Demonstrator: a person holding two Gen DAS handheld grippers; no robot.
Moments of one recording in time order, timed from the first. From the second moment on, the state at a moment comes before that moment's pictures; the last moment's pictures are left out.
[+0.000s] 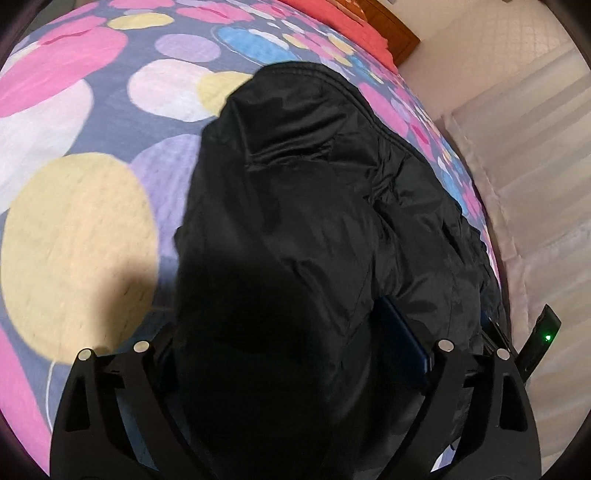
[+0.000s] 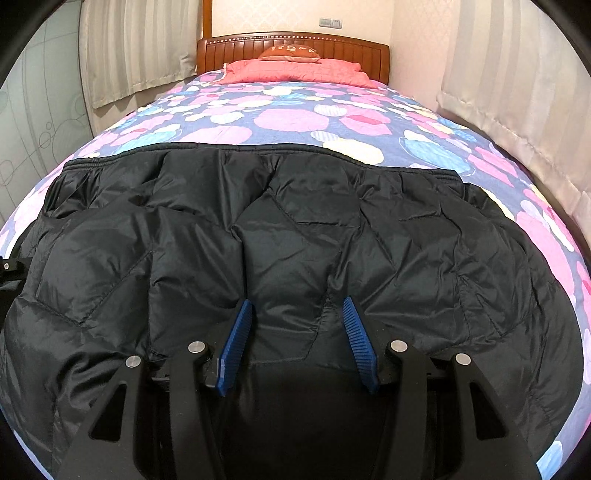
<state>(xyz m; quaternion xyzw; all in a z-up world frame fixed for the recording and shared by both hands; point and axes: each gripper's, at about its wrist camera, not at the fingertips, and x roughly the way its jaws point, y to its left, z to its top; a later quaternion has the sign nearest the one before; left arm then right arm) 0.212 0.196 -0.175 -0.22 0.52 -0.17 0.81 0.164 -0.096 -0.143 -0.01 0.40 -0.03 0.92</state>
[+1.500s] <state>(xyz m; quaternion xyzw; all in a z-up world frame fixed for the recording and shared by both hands) 0.166 0.112 -0.044 -0.15 0.46 -0.22 0.85 0.143 -0.144 -0.107 0.00 0.38 -0.03 0.93</state>
